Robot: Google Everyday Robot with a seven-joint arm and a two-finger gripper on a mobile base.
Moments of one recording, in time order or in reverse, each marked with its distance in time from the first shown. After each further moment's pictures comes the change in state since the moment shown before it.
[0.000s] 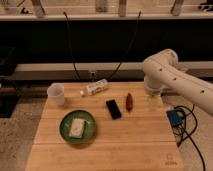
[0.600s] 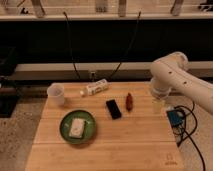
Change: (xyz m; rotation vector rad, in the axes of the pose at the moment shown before) arm 0.018 0.013 -0.004 0.009 -0.015 0.076
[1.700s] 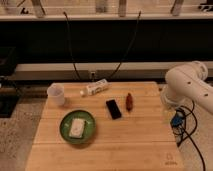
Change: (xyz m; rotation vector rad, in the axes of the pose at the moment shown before) arm 0.036 0.058 -0.009 0.002 -0.037 0.076
